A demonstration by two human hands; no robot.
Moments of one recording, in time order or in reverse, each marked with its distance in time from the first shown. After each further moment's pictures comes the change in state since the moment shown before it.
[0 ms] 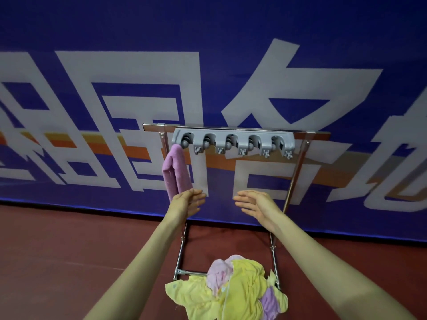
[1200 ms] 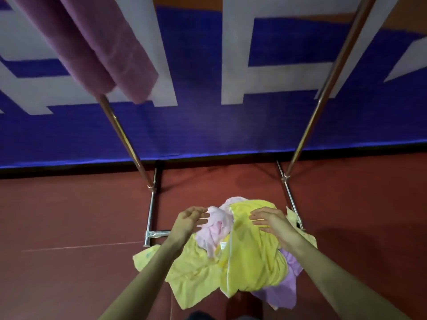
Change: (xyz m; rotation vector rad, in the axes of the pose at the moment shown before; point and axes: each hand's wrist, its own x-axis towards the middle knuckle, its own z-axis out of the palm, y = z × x) left_hand 0.263 -0.506 -0.044 0.277 -0.163 -0.213; right_hand 0.216 0.511 -0.119 -0.154 0.222 0.223
